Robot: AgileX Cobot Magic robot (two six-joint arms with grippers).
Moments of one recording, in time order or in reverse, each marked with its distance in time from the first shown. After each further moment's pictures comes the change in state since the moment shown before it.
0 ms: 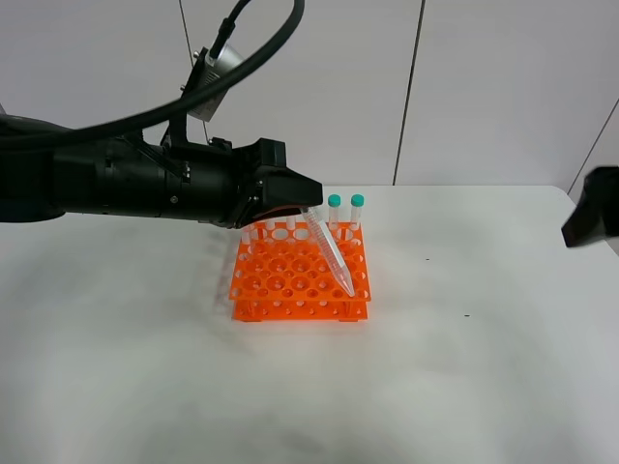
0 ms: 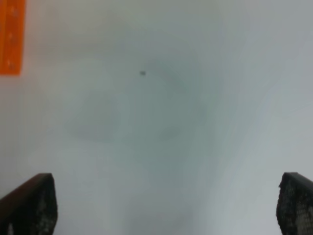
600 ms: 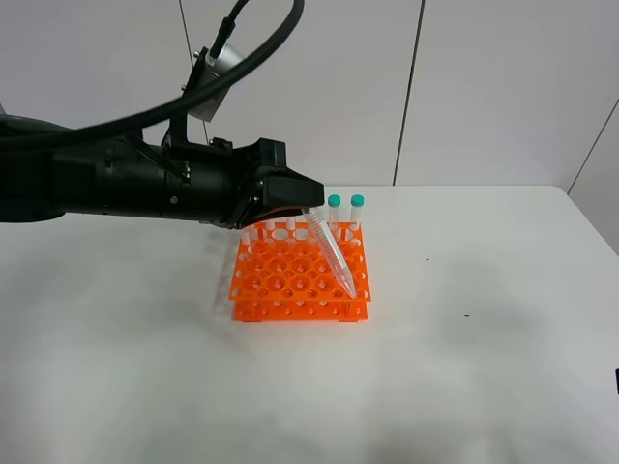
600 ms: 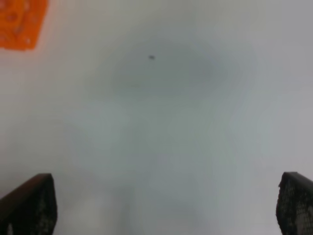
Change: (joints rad) left arm 0.000 0.000 0.000 0.000 0.013 -0.001; right arm 0.000 -0.731 0.520 0.022 -0.164 -0.072
